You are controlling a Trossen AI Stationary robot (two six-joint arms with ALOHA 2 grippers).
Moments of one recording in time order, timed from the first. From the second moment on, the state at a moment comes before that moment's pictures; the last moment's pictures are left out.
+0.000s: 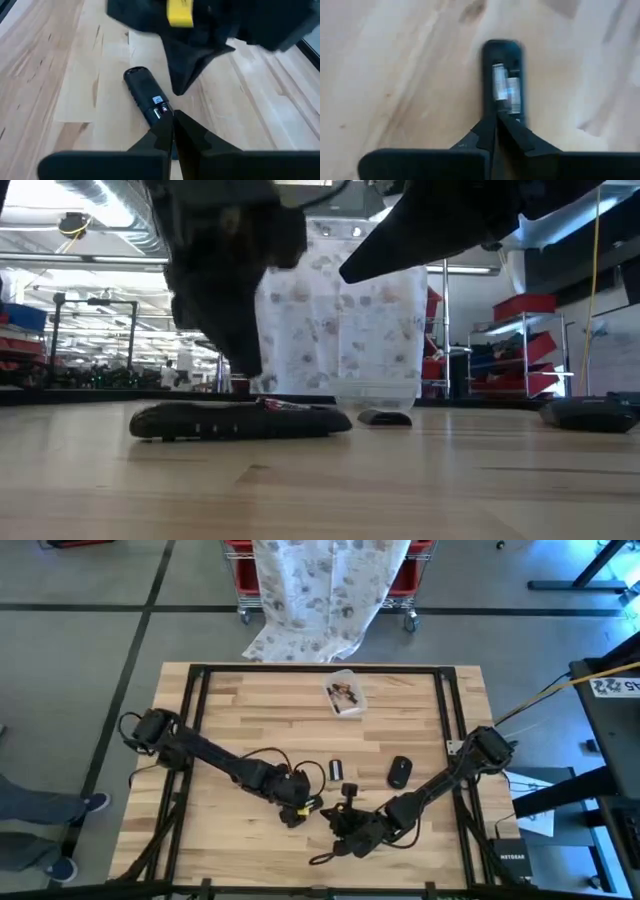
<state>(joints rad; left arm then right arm) -0.36 1.79 1.16 -0.46 -0.17 -0.73 0.60 1.90 1.18 -0.07 0.71 0.28</state>
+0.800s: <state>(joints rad) -0.33 1.92 1.17 -0.39 -0.14 -0.71 0.60 1.90 1.18 -0.07 0.70 0.28</state>
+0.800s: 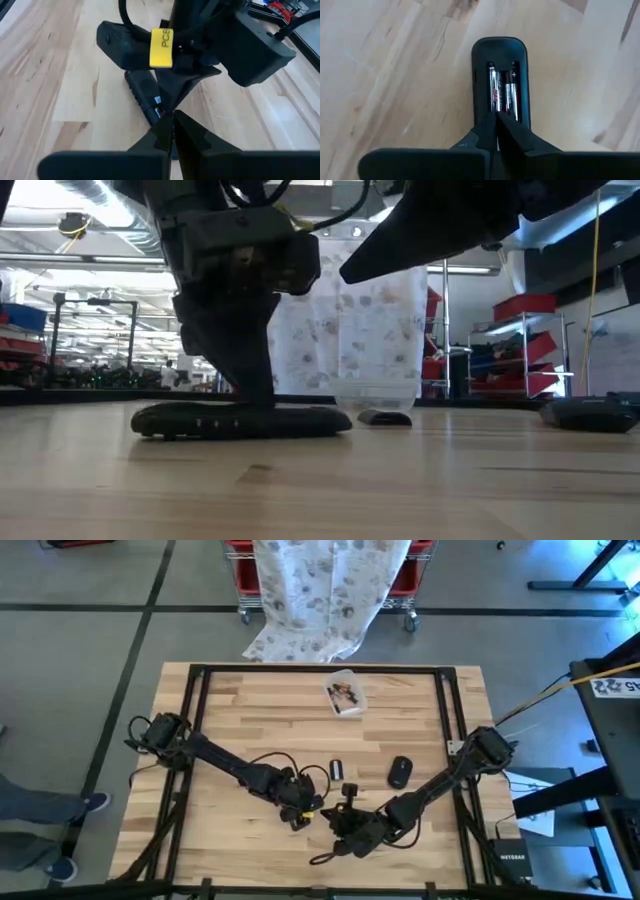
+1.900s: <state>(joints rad) -0.82 1.79 1.17 -0.99 -0.80 -1.53 0.60 1.90 1.19 -0.07 0.76 0.17</state>
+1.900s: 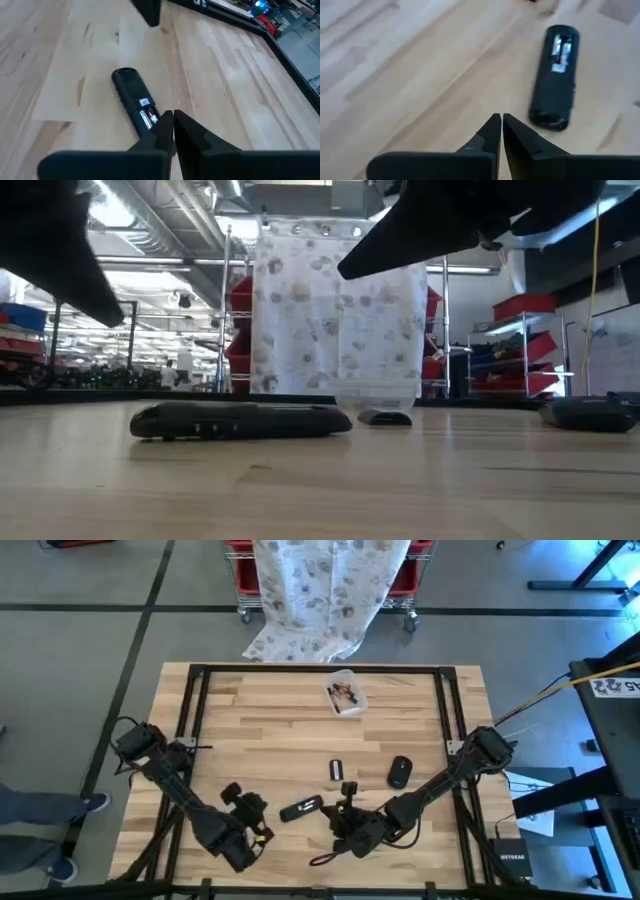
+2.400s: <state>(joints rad) -1.00 1.69 1.17 -1.13 -1.03 -1.67 0.60 1.90 1.37 -0.33 0.75 0.12</state>
